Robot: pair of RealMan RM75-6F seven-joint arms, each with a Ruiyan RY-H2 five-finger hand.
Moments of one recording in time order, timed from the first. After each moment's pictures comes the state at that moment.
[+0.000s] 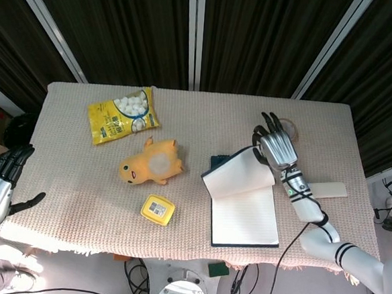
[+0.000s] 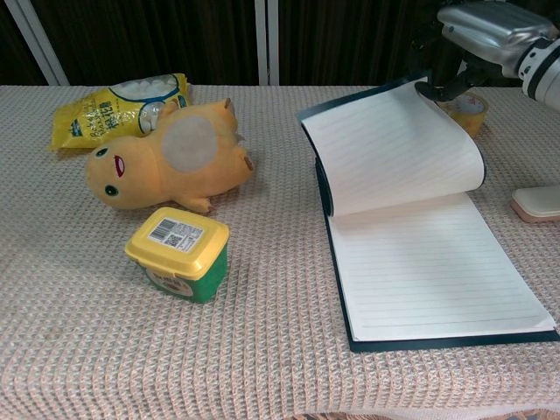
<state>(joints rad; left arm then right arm) -0.11 -1.18 -0.06 -1.44 1.68 1.71 -0.16 0.73 -1.61 0.31 -1.03 -1.44 0.98 -0.06</state>
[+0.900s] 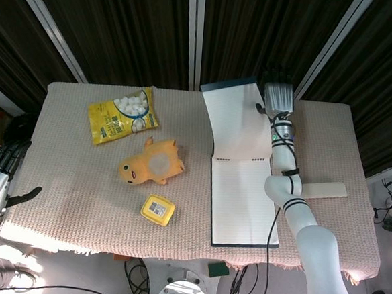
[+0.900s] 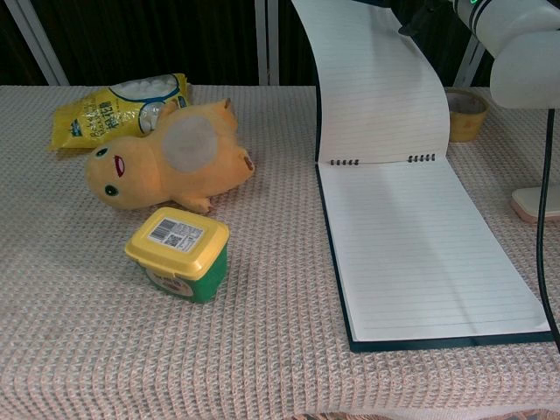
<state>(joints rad) -0.13 -1.15 -0.07 -1.43 1.65 1.66 -0.17 1.17 -1.98 0.50 -0.17 -1.15 0.70 0.01</state>
